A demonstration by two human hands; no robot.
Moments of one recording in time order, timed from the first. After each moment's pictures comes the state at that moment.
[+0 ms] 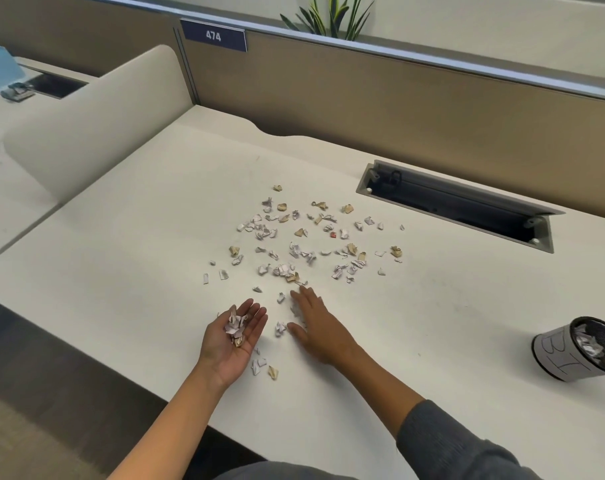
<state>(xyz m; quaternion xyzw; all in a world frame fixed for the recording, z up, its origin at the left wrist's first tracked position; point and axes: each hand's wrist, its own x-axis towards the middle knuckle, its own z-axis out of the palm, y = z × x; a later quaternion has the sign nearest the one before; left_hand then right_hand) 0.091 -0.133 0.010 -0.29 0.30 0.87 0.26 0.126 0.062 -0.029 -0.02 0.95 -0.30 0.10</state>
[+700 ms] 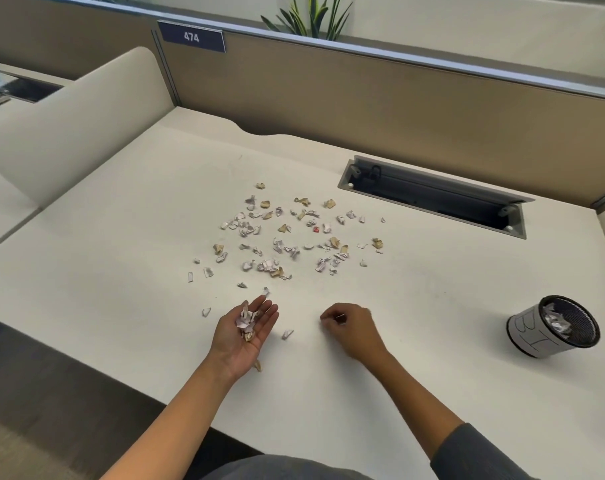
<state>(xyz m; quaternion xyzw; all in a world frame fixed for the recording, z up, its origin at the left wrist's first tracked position) 0.104 -0.097 0.007 -0.27 0.31 0.86 0.31 0.177 0.119 -0.005 0.19 0.88 -0.44 0.03</state>
